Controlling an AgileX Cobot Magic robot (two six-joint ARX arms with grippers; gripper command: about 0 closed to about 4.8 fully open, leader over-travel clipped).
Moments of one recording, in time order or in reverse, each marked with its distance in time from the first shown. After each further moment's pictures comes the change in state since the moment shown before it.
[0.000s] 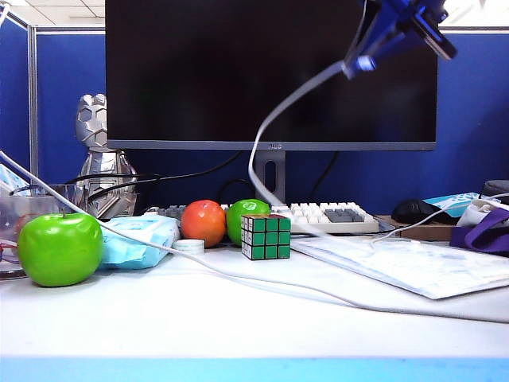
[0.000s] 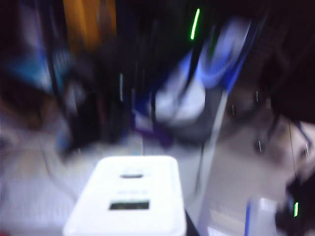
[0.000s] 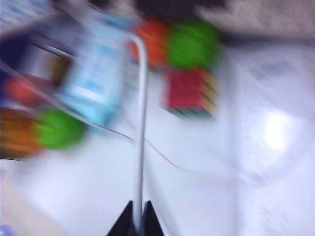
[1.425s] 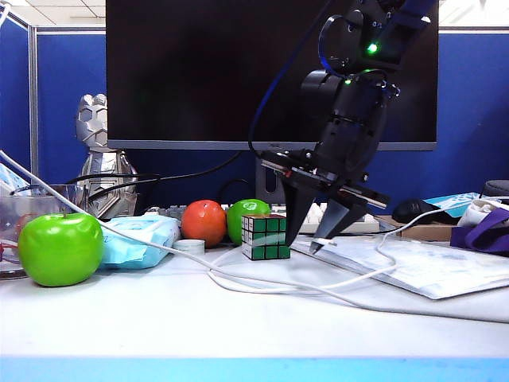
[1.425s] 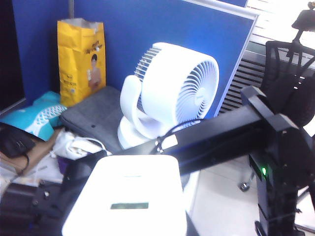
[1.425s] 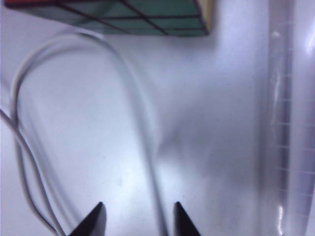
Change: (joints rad) left arm 0.000 -0.073 0.000 0.089 0.046 -0.110; right arm 0.202 0.456 -0.006 0.072 0.204 0.001
